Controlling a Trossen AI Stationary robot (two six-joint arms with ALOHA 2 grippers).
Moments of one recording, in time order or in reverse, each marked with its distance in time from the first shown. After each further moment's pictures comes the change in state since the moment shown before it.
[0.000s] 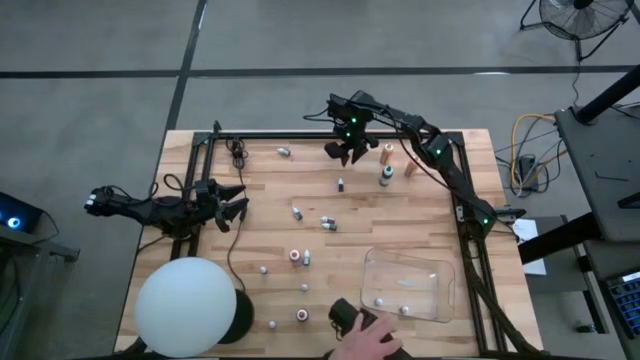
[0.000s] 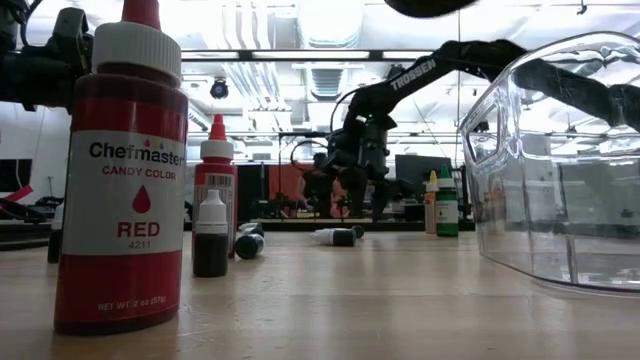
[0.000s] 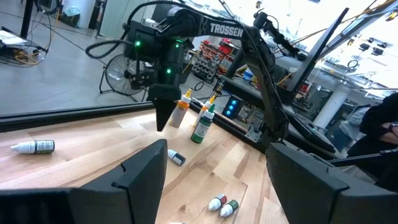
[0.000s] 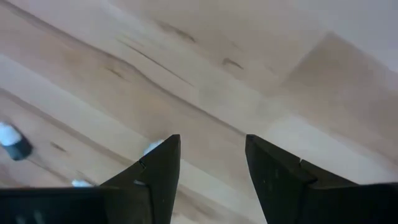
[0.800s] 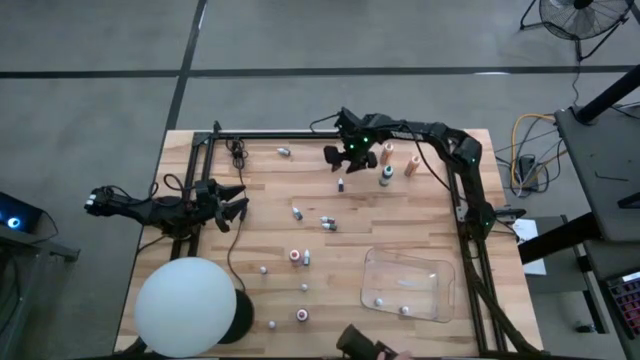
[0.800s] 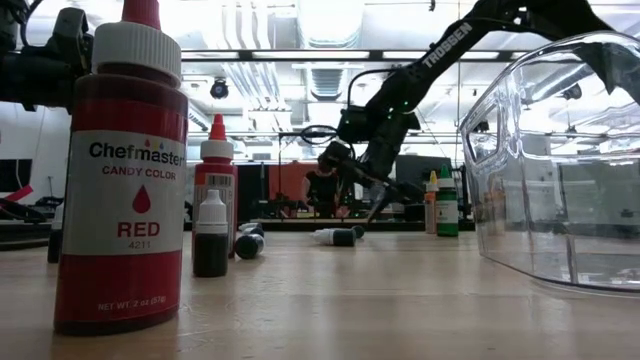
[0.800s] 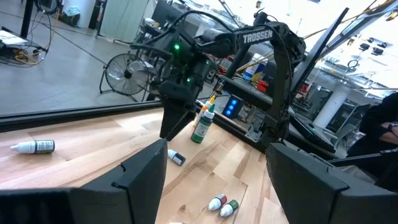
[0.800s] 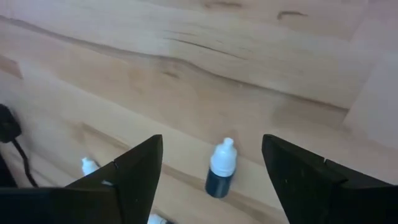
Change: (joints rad) left arm 0.000 0.000 0.000 0.000 0.000 0.000; right arm 0.075 -0.357 -0.652 0.679 -0.037 0.490
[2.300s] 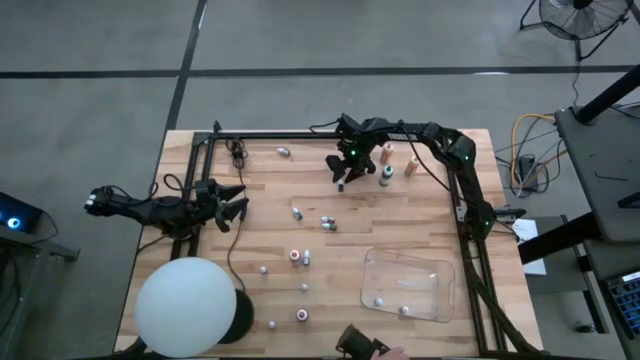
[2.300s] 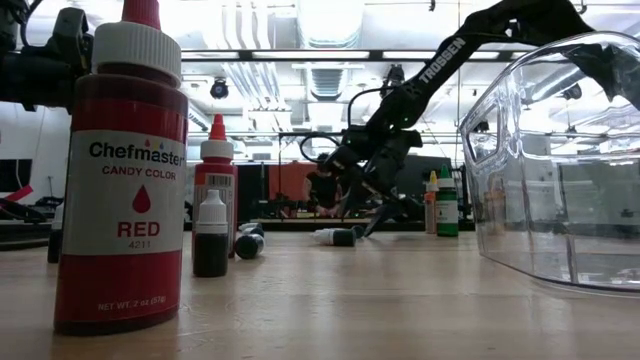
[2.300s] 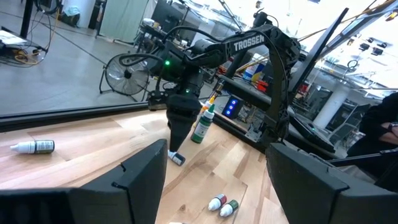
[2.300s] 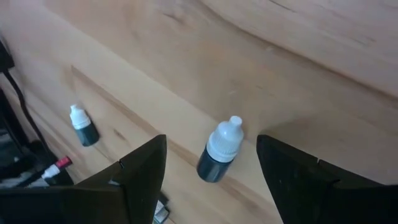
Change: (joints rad) left arm 0.000 0.000 0.000 0.000 0.000 0.000; right arm -0.009 0.070 -0.023 0.000 -0.191 -0.203
